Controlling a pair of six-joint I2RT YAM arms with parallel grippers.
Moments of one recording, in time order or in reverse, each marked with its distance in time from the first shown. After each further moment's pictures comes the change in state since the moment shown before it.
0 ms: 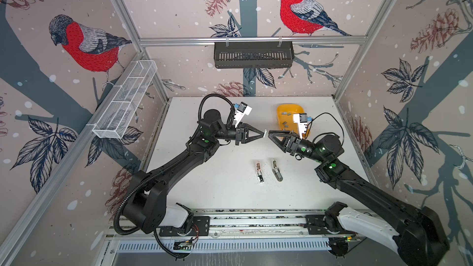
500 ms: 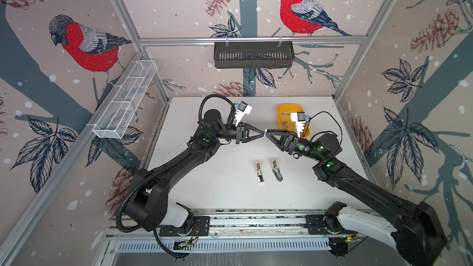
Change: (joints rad) left arm 0.001 0.019 0.000 0.047 0.003 -0.085; right arm 0.017 0.039 0.023 0.037 0.000 0.000
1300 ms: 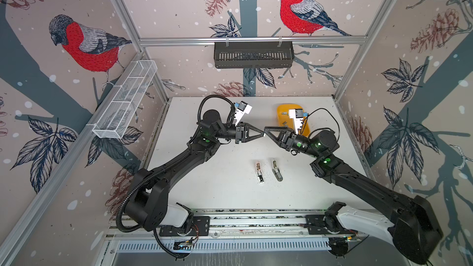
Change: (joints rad) left arm 0.000 0.000 -0.002 0.048 0.007 -0.045; right arm 0.002 0.056 0.041 0.031 0.000 0.004
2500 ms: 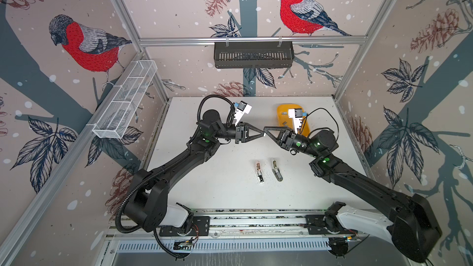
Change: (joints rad) left arm 0.000 -0.009 0.002 -0.014 0.001 0.005; right arm 0.002 0.011 0.002 0.014 0.001 0.019
